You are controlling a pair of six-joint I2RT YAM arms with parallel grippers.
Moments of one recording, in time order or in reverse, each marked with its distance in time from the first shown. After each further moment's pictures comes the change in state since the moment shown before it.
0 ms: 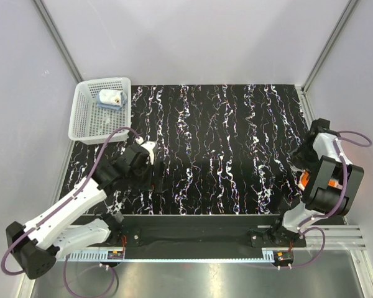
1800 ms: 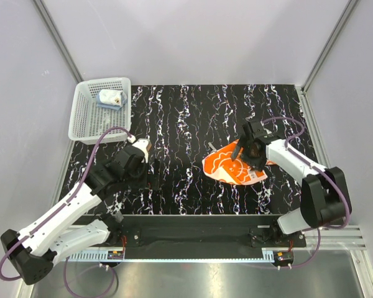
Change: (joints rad) left arm 0.000 -0.090 -0.004 -0.001 -0.125 -0.023; right arm 0.707 -0.129 -0.059 0.153 -0.143 0.156
